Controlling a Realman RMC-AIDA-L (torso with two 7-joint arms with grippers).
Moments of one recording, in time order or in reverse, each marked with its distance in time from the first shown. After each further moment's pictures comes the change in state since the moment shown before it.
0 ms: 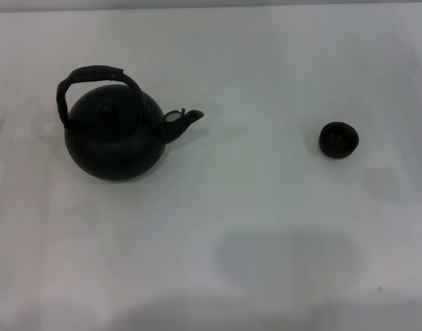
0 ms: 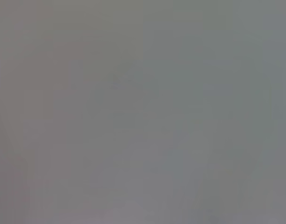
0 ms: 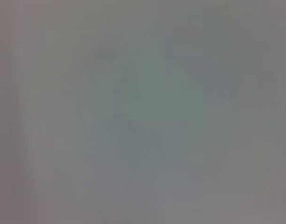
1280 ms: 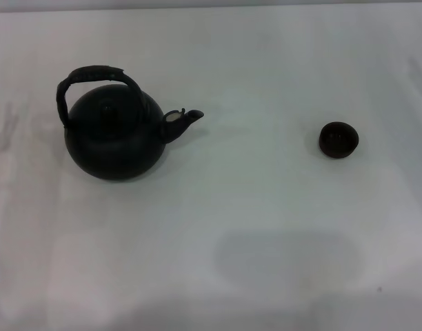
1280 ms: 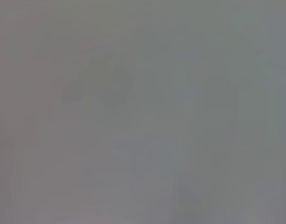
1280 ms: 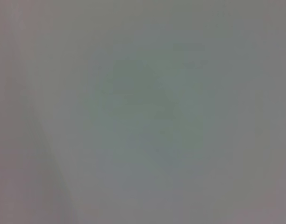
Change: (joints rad) left arm -0.019 -0.002 0.046 0.002 -0.004 -0.010 -0.007; right arm 0.026 -0.019 -0.148 -0.183 -0.027 -0.129 0.382
